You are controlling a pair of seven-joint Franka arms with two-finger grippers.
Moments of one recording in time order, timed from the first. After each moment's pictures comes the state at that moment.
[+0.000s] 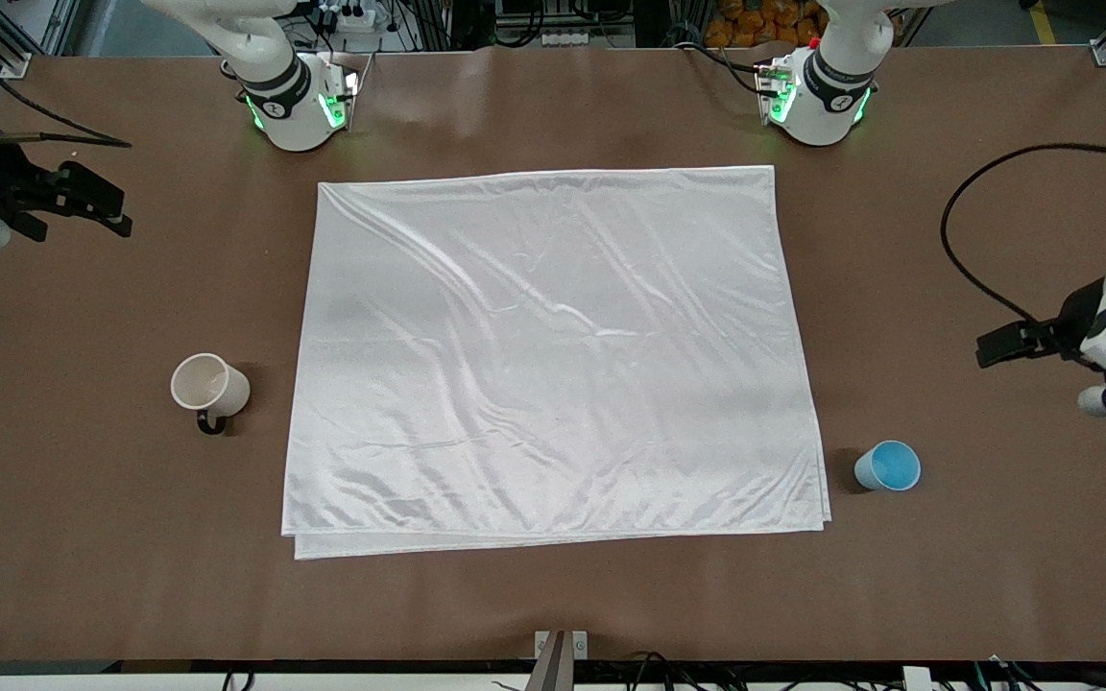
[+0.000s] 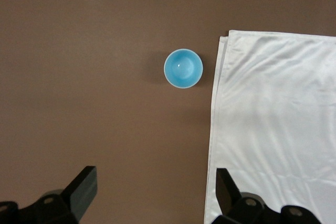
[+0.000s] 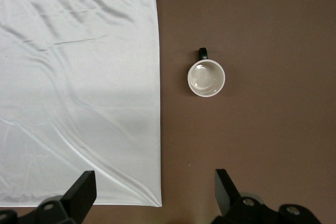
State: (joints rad) left arm 0.03 0.32 -0.07 -1.43 0.06 1.72 -0.12; right arm -0.05 -0.04 0.10 -1.57 0.03 1.49 0.02
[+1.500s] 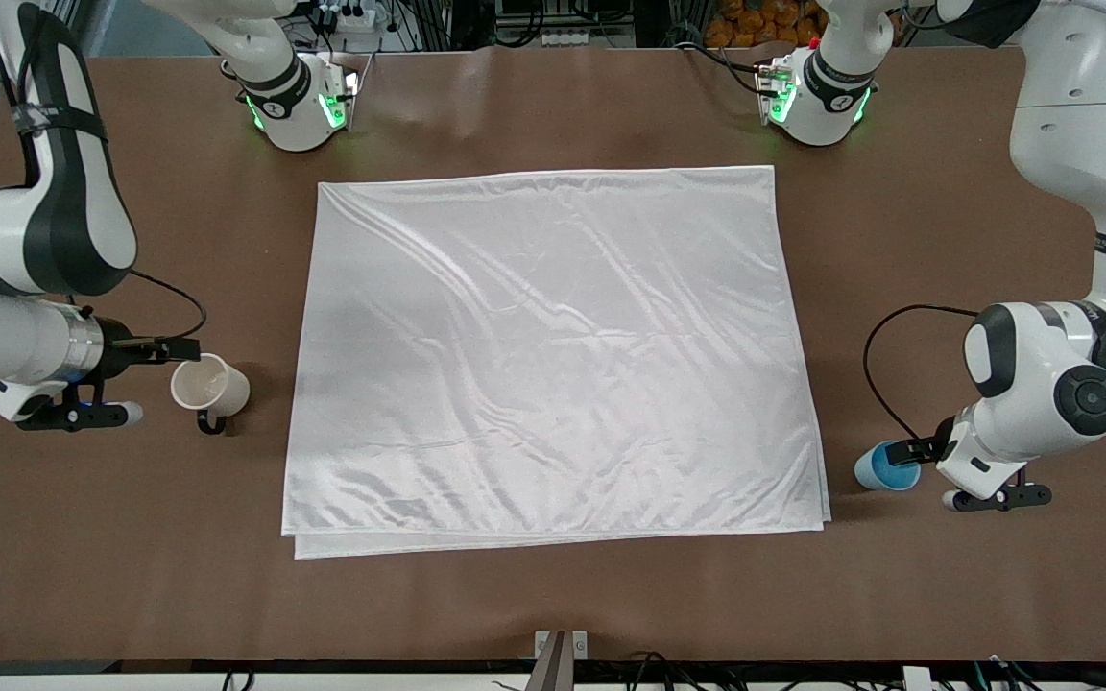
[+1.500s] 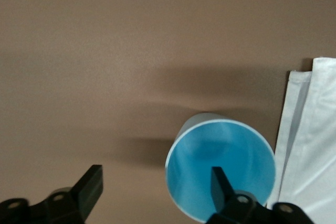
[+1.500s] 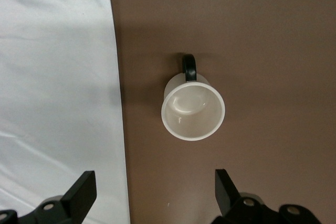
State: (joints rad) left arm 0.07 0.69 -0.06 -1.56 0.10 2.28 -0.11; right arm -0.08 0.37 0.09 -1.59 -0.06 1.73 -0.03
